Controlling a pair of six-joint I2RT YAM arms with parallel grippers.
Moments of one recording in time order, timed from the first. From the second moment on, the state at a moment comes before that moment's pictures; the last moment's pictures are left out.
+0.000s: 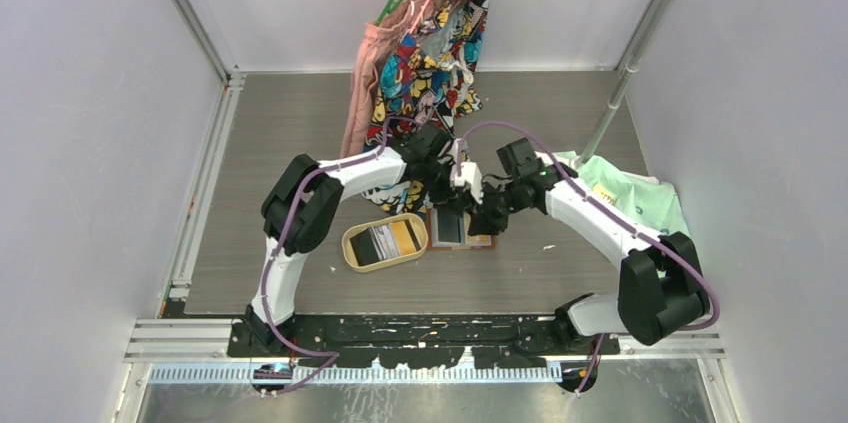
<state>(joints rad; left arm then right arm) -0.74 2.14 1.55 -0.41 0.59 -0.67 0.46 1.36 0.89 -0.66 -0.64 -0.73</state>
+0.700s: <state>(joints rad) -0.73 1.44 0.87 0.08 0.40 -0.45 0.20 1.57 0.95 -0.68 -0.71 -0.16</state>
